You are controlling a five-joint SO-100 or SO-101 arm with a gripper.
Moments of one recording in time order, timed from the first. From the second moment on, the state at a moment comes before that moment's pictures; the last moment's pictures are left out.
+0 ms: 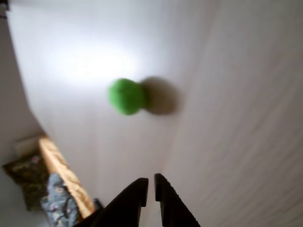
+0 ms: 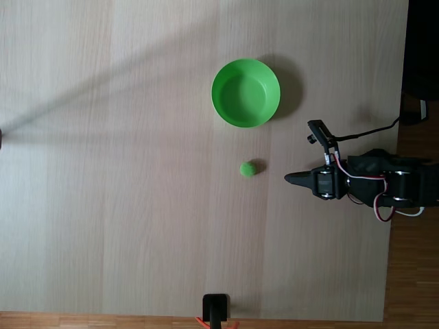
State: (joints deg) arm -2.3 187.9 175.3 53.0 -13.2
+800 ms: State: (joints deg) arm -2.2 115.1 123.3 52.7 -13.5
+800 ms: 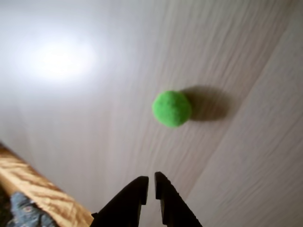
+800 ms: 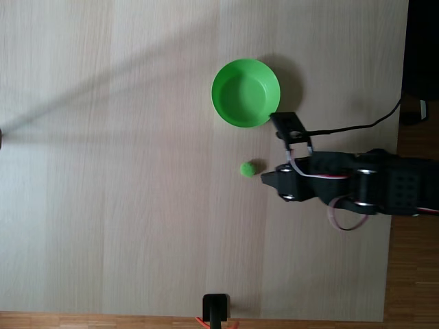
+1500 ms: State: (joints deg) arm 1.3 96.9 116.9 52.4 -19.5
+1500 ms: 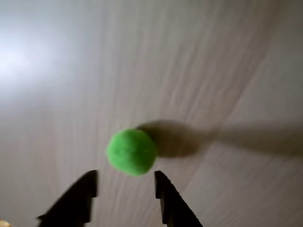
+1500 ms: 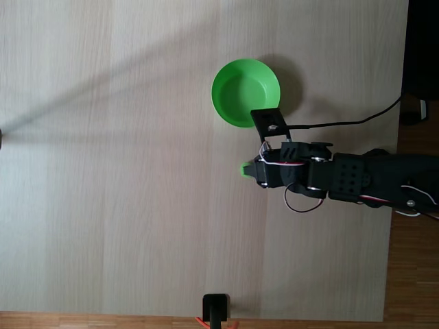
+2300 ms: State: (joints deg) arm 1.3 89.2 115.9 50.0 -22.9
